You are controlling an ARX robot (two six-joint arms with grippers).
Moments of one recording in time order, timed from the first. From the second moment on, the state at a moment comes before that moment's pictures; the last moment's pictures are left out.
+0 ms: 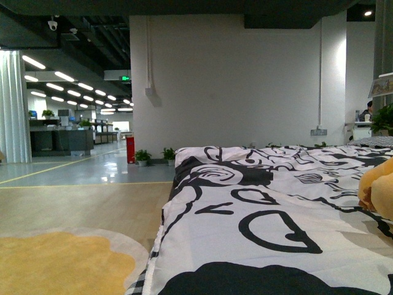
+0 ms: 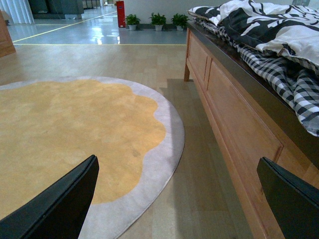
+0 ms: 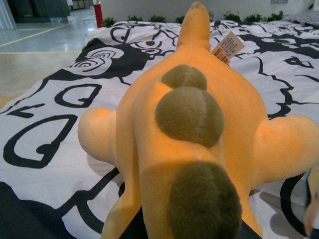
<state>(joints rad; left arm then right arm) 0.00 0.00 0.01 0.00 0.00 0.00 0.00 0.55 0.41 0.14 0.00 0.01</state>
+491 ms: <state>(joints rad) 0.00 0.00 0.01 0.00 0.00 0.00 0.00 0.36 0.17 0.21 0.00 0.00</state>
